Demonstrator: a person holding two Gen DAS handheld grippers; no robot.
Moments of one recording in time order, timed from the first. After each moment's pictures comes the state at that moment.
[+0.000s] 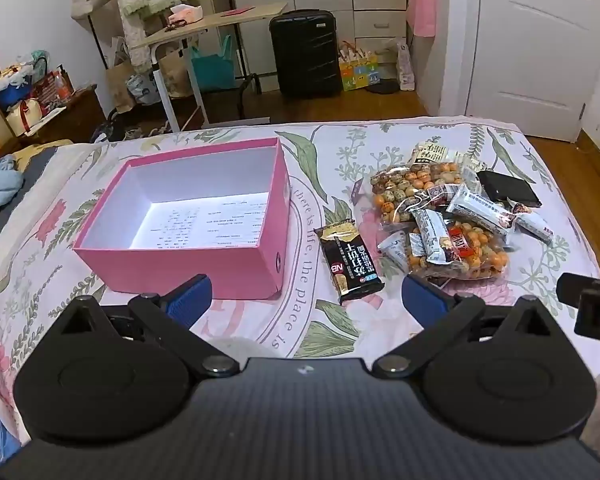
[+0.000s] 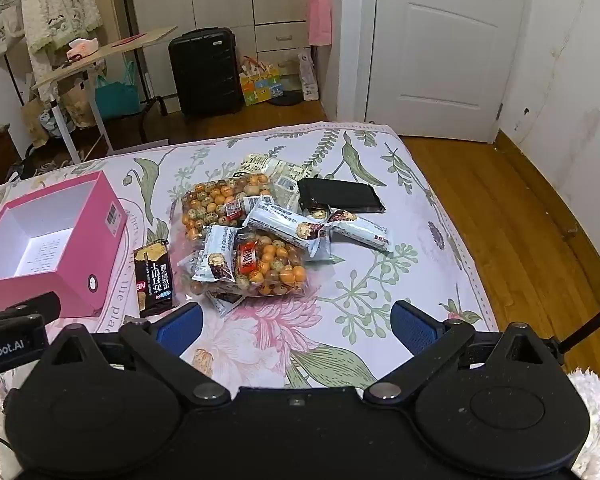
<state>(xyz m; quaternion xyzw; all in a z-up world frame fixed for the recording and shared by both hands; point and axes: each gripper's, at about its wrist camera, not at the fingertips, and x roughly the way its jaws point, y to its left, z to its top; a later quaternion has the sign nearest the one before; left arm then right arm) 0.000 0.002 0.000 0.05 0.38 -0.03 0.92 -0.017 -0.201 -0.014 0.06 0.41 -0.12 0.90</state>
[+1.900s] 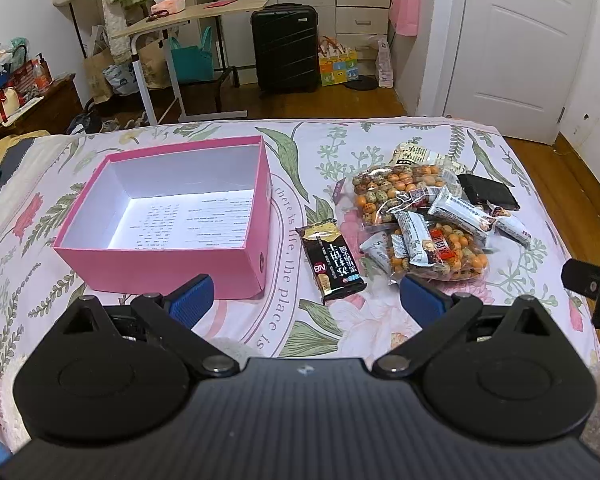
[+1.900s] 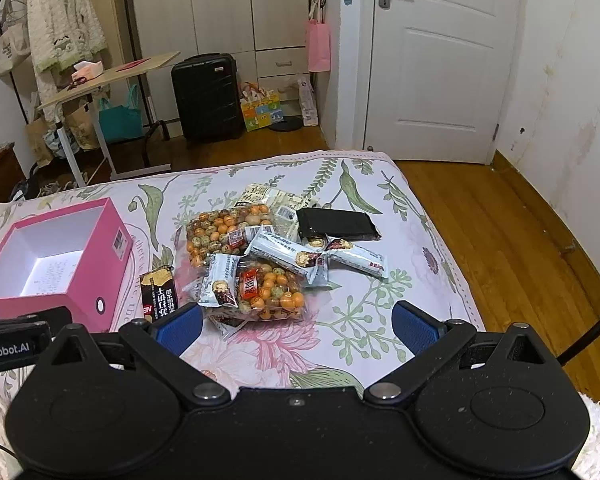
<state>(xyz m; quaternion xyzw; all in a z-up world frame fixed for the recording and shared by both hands) 0.007 0.014 0.007 0.04 0.40 -0.07 0.91 -0.028 -0.199 0.004 0.06 0.37 -0.11 0.92</state>
